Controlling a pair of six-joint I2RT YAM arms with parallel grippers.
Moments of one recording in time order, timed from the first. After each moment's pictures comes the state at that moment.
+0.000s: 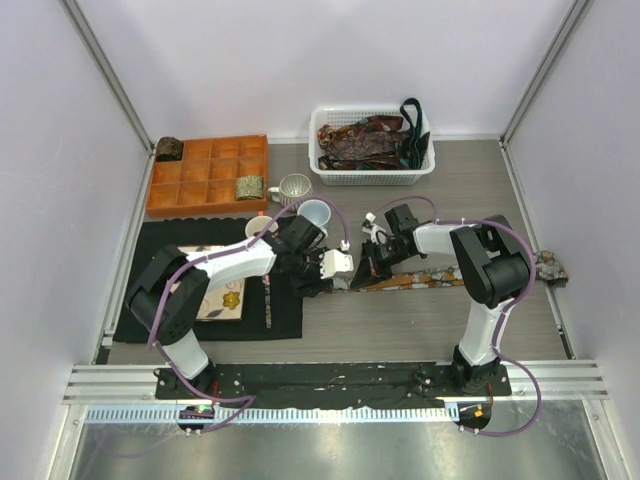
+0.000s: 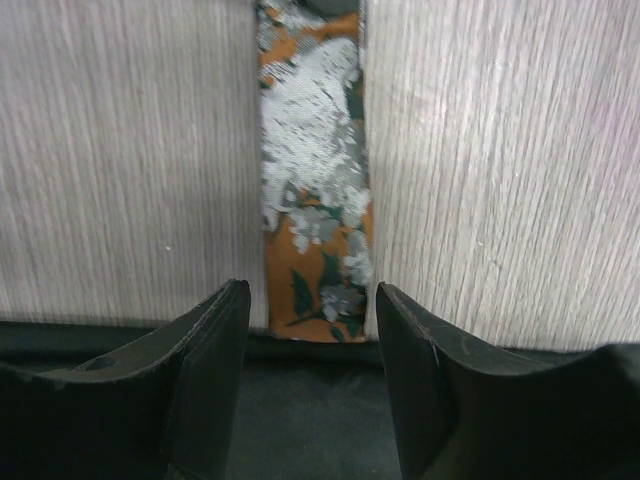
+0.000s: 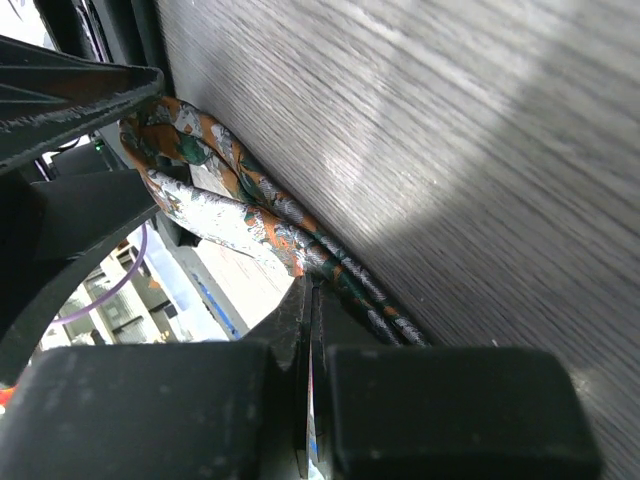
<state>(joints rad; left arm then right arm) -0.74 1.69 1.01 -0.44 0.36 0.69 0.36 1.87 0.92 -0.29 -0.84 0.33</state>
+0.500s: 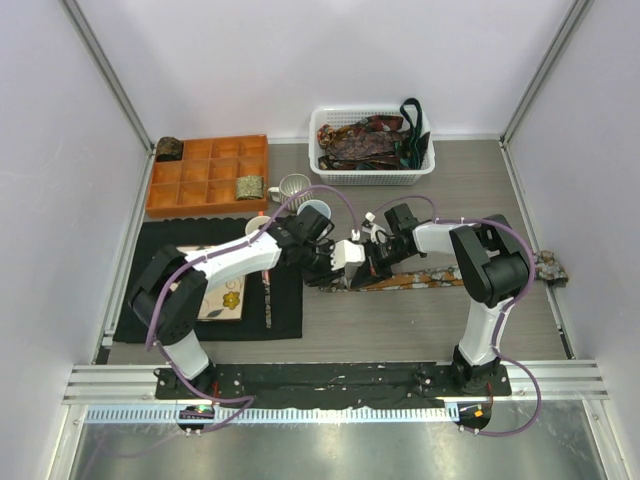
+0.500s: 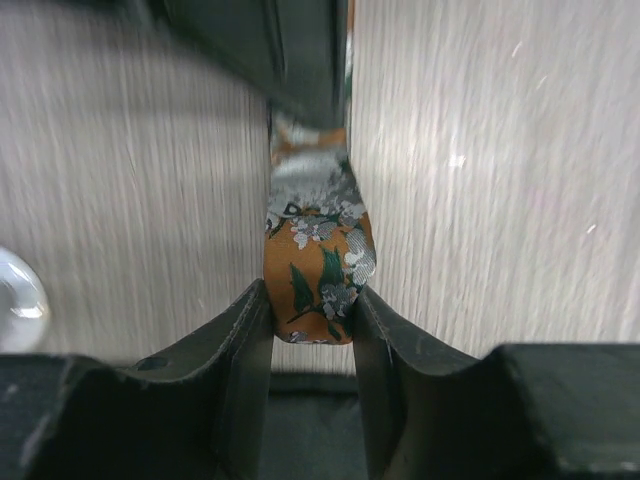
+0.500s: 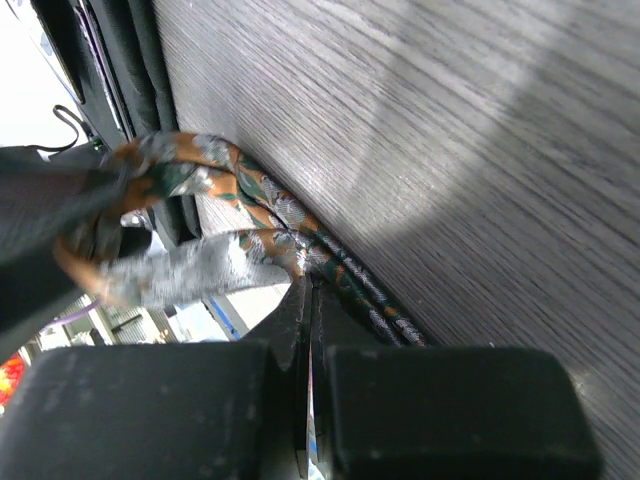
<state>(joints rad) -0.77 1.70 1.12 -0.48 0.41 0.66 0.36 1.88 0.94 -0.30 -0.83 0.32</state>
